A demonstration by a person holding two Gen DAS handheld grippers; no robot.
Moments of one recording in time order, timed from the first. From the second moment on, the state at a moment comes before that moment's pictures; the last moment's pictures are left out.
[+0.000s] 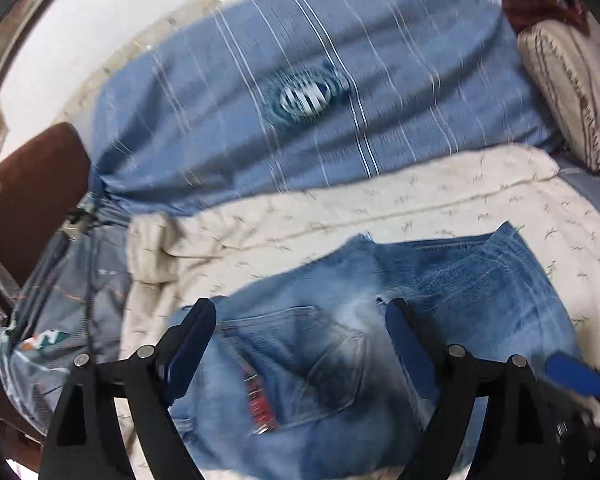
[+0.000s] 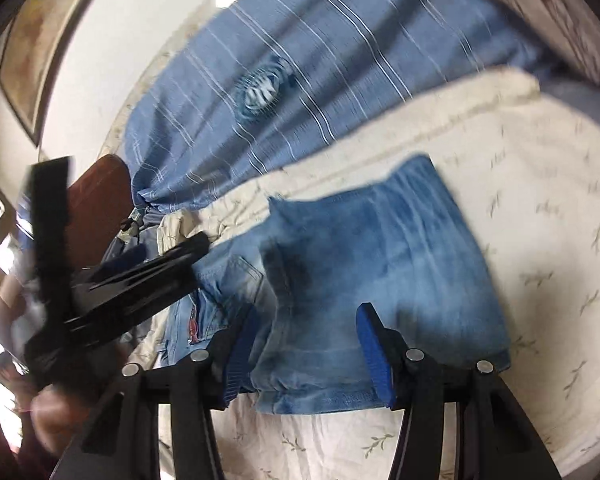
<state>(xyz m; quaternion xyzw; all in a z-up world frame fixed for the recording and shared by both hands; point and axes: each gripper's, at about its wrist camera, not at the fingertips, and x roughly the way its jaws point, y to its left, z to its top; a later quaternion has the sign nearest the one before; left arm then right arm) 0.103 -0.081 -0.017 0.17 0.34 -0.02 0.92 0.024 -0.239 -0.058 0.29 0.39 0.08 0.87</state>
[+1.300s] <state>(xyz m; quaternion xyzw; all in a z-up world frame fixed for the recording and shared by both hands) 0.080 0.041 -0.078 0.08 0.44 0.03 0.89 0.029 -0.211 -0.078 0.20 0.45 0.00 0.87</state>
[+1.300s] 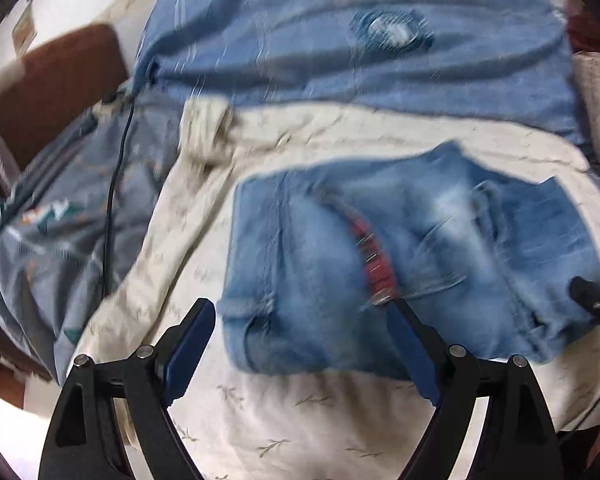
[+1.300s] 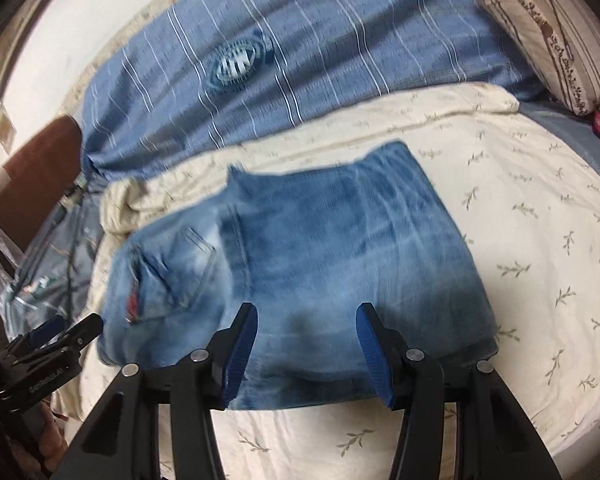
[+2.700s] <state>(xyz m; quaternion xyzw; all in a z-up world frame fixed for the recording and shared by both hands) 0.086 0.077 -0.068 0.05 0.44 0.01 0.90 0.047 -0.218 -0.064 0.23 0.40 -0.05 0.88</state>
